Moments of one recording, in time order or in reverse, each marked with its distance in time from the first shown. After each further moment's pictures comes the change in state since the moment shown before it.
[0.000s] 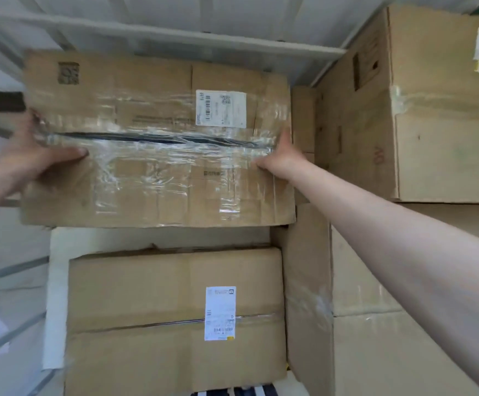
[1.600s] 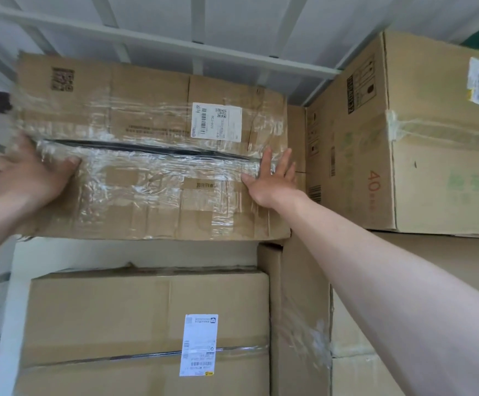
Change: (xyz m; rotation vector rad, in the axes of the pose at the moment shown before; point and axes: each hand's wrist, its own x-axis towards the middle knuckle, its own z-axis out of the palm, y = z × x) left_hand 0.014 0.017 0.040 0.437 0.242 -0.327; right_hand 0.033 0.024 0.024 -0.362 -0.103 -0.035
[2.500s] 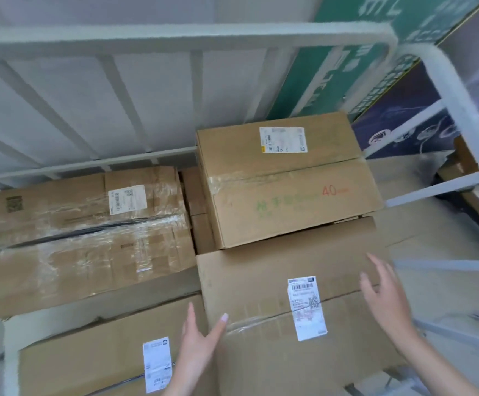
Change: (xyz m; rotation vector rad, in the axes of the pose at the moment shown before) left_hand -0.475 0.175 0.031 -0.479 -0.804 -0.003; right_hand -0.301 0.397 -0.052 0.541 0.653 0.211
